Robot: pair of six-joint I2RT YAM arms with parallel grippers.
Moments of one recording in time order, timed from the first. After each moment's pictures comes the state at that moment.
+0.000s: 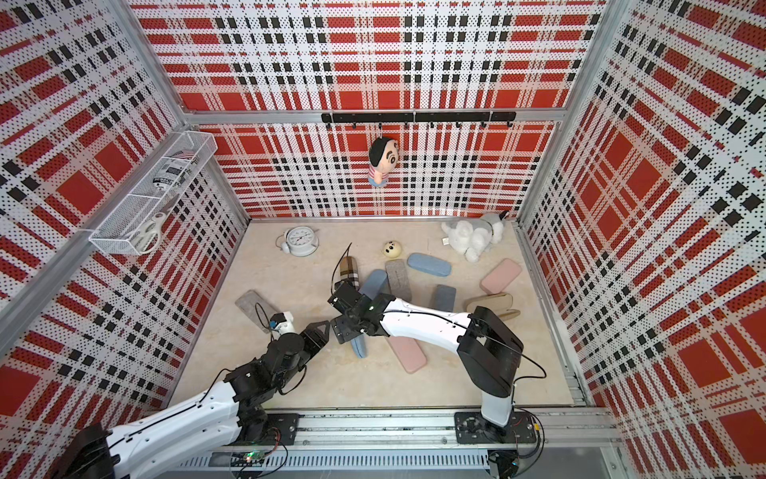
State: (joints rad) left arm -0.79 0.71 0.21 -0.05 -0.41 -1.26; right arm 1.04 1.81 1.36 -0.56 0.10 0.46
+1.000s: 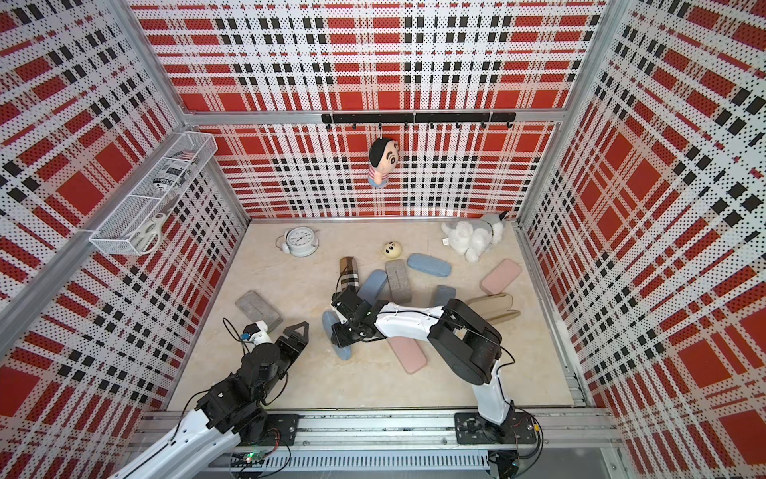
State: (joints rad) left arm -0.68 0.33 0.17 -0.34 -0.42 -1.28; right arm 0.99 1.98 1.29 -0.25 -0.26 0.56
